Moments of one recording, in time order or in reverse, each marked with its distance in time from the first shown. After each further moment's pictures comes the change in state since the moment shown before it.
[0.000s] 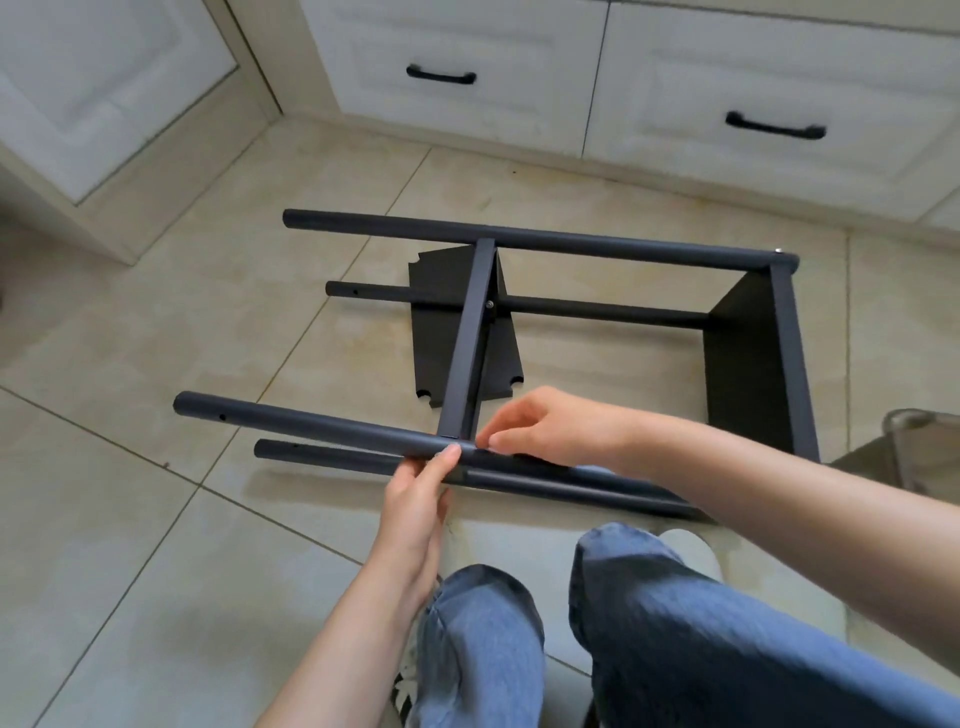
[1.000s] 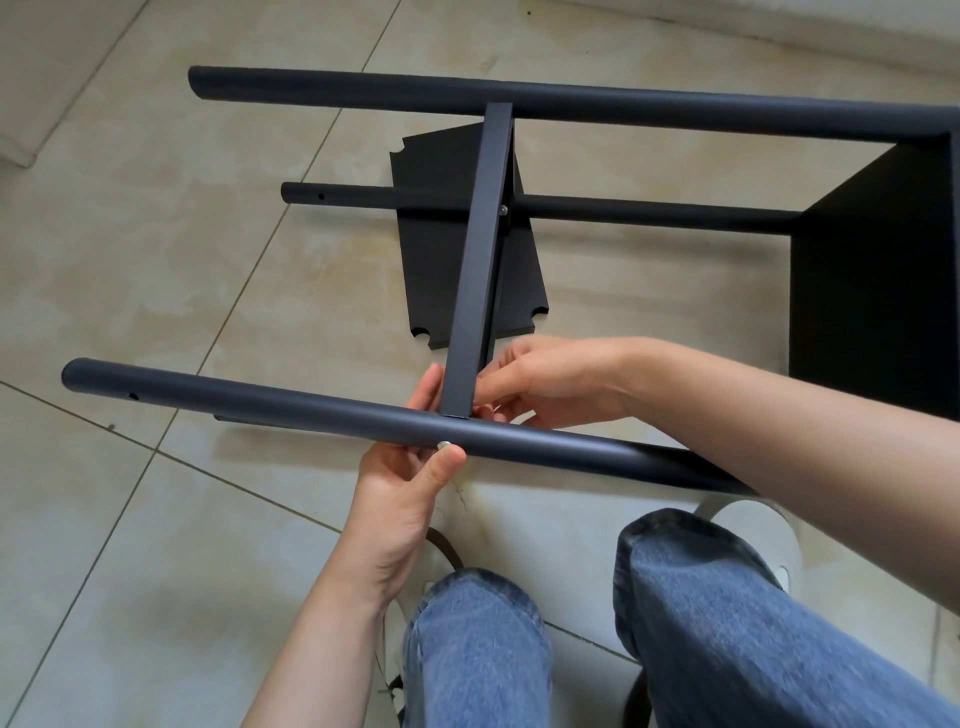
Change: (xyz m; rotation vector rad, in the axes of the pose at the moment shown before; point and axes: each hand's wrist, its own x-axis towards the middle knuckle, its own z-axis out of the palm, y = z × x) left_hand 0.046 -0.019 -0.039 0.085 -0.336 0.152; right_hand 0.093 0.032 0.012 0.580 -0.388 0.192
